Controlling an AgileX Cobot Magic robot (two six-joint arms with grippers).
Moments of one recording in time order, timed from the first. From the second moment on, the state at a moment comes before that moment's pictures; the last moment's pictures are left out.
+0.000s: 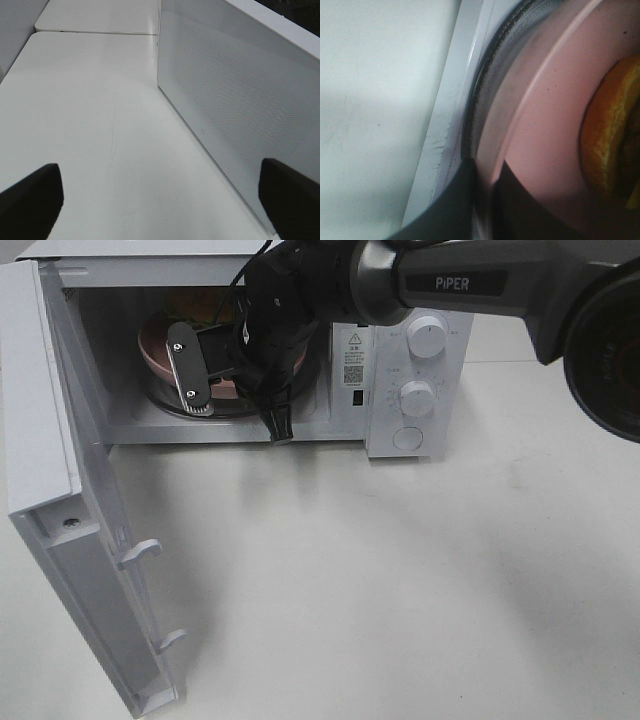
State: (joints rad) left arm 0.04 0.00 -0.50 -0.14 1.05 0.05; right arm 0.68 2.35 -1.93 -0.23 0.54 -1.04
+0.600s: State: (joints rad) left arm 0.04 0.00 -0.50 -0.14 1.05 0.05; right arm 0.68 2.42 -1.97 -0.23 0.53 -1.00
